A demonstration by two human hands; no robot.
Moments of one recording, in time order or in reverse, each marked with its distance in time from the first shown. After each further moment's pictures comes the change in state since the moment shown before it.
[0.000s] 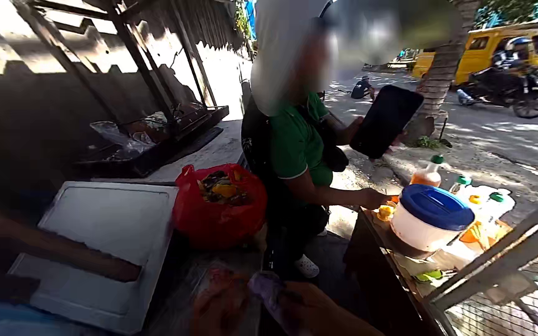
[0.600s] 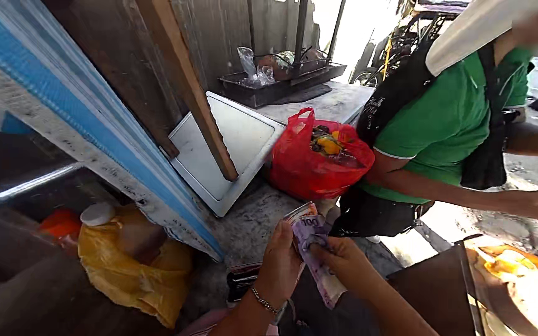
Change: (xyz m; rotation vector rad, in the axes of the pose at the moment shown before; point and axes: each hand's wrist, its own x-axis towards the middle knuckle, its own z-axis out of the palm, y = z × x) left_hand -0.038 0.009 -0.018 -0.123 0.037 0.050; right_hand 0.054 -0.012 0.060 -0.011 -0.217 -0.022
